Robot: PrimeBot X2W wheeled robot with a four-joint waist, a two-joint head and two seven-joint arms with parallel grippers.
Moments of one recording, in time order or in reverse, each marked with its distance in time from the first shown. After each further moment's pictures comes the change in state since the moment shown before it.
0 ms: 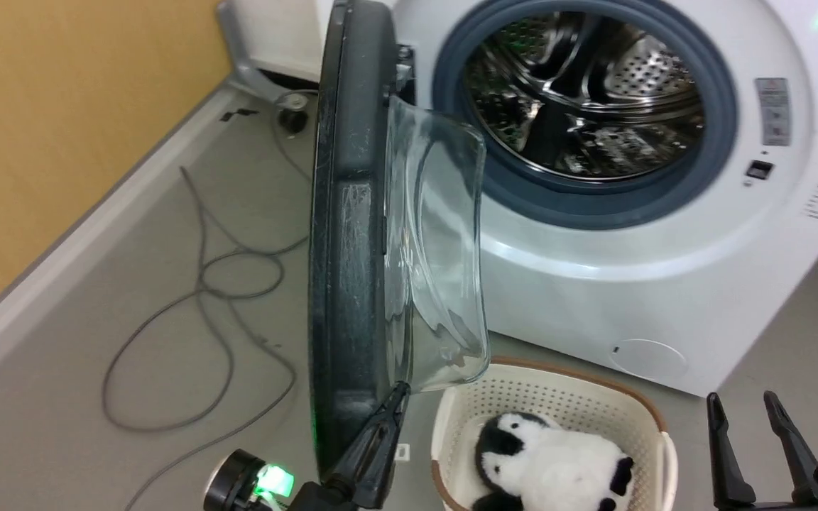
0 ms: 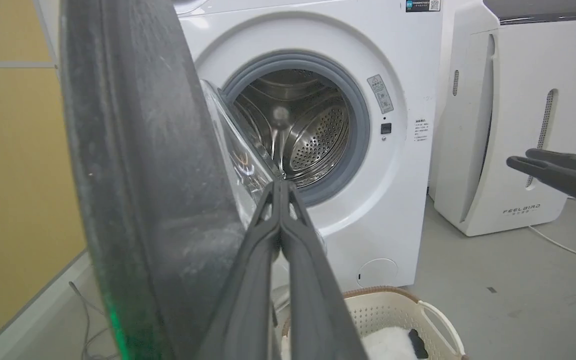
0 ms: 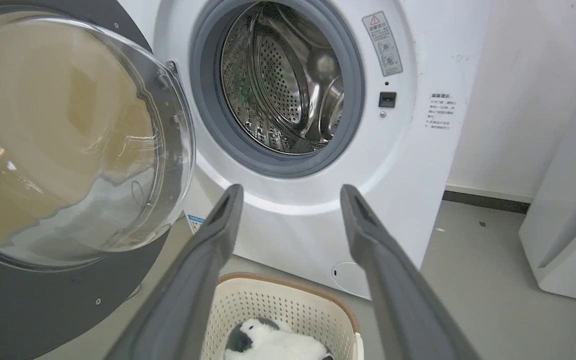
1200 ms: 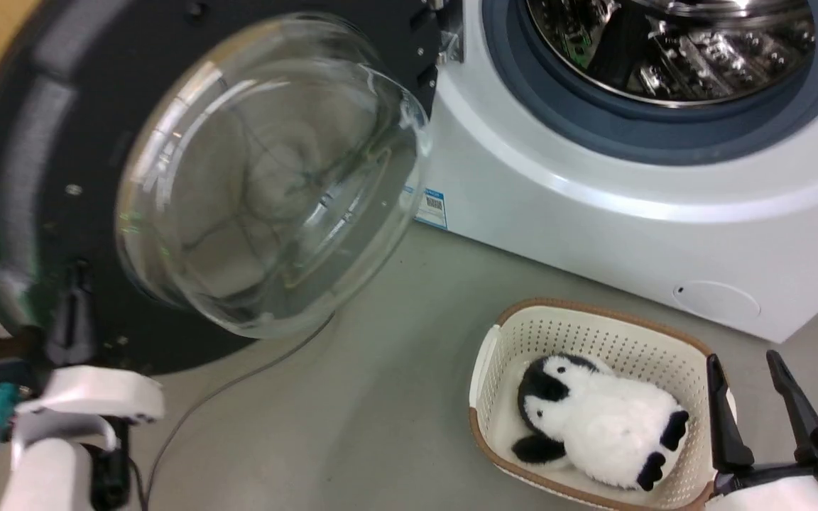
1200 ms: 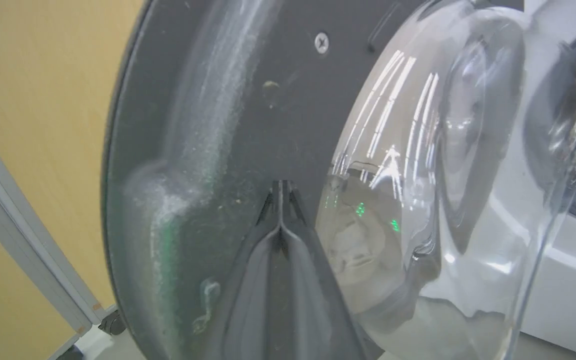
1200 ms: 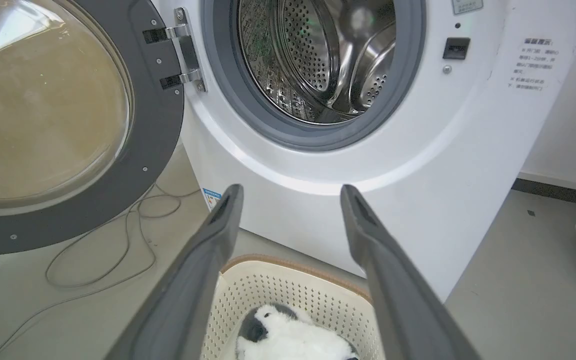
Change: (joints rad) left arm -0.263 0.089 0.560 0.318 -0.195 -0.001 0.003; right arm -0.077 0.000 -0.004 -0.007 -0.071 0.000 0.000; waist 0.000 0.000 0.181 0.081
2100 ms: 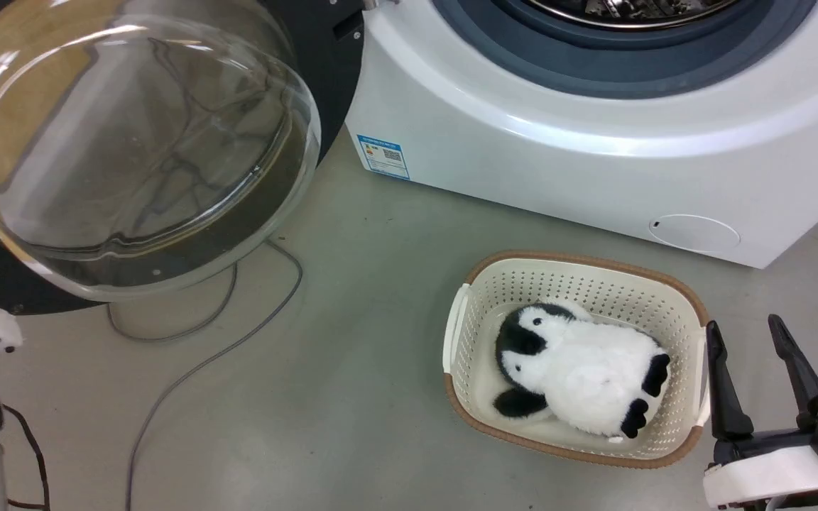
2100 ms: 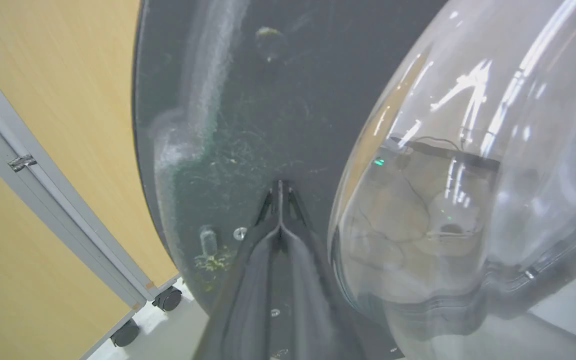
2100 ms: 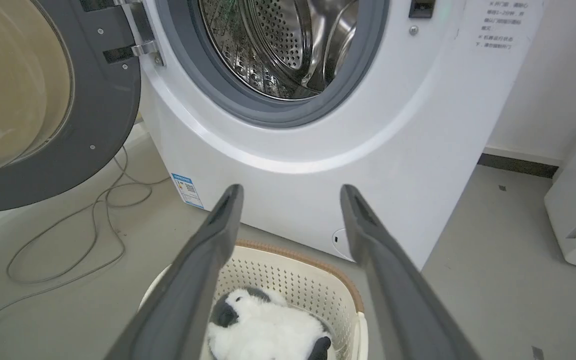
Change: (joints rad) left arm -0.319 0.145 0.226 0.449 0.012 -0.074 0.000; right arm -0.071 0.000 0.000 -0.004 -0.055 0.000 0.000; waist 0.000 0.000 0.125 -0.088
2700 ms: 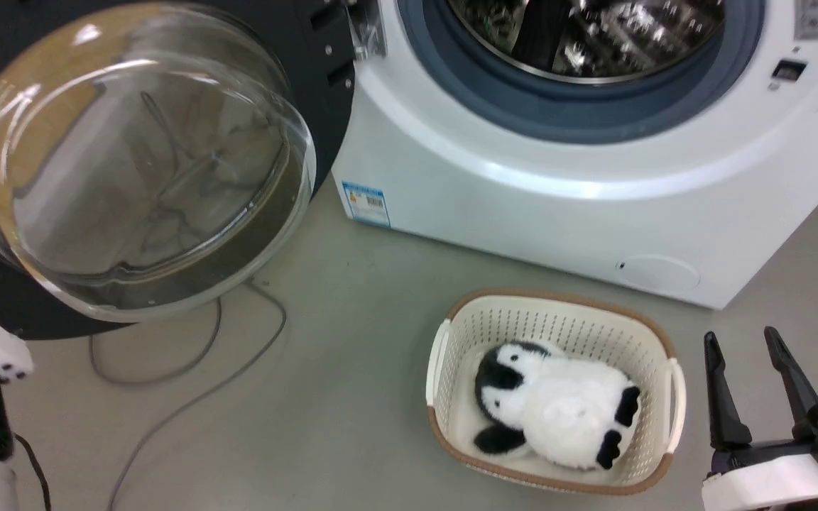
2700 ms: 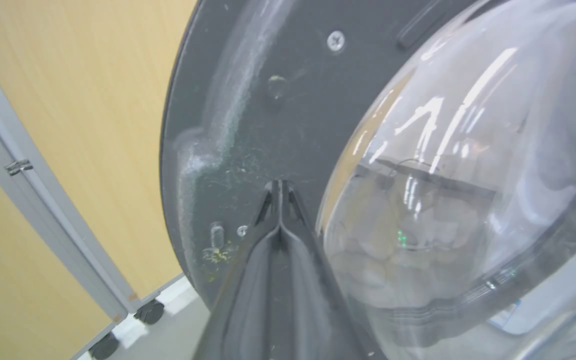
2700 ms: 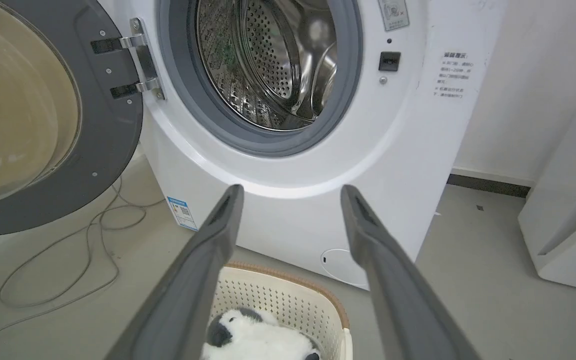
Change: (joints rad) left arm 0.060 -0.035 0.053 -0.050 0.054 -0.021 0.000; right arm 0.010 0.000 -0.001 0.022 0.033 0.000 0.000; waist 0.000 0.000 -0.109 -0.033
